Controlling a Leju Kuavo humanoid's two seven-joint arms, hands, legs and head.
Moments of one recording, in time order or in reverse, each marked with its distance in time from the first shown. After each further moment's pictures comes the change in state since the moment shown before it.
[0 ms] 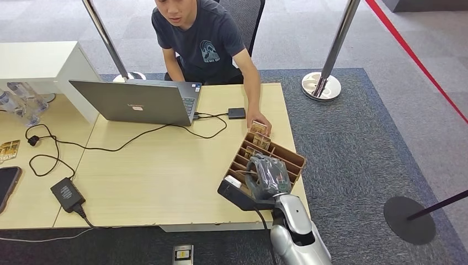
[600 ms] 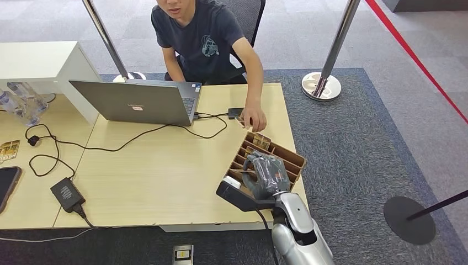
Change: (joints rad) left arm 0.000 0.000 0.001 0.001 0.009 0.004 -0.001; right arm -0.009 -0.023 0.026 -0.046 -0.049 0.023 -0.032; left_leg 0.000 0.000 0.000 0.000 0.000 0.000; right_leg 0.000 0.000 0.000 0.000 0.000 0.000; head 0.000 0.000
